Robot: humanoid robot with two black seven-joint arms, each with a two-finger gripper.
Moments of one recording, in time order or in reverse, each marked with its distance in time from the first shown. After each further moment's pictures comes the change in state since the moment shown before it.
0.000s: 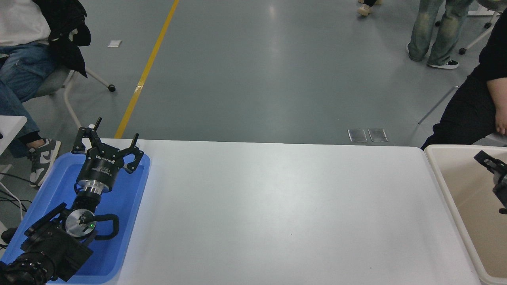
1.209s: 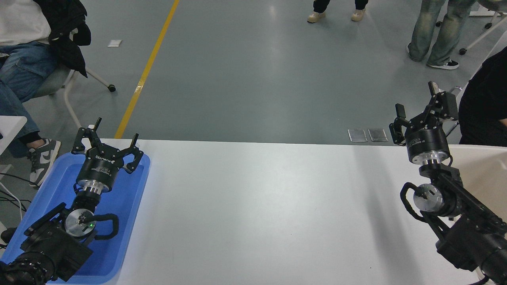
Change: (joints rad) left arm 0.000 0.000 0.000 0.000 0.000 0.000 0.000; right arm -0.400 0.165 1.046 0.585 -0.016 0.044 0.649
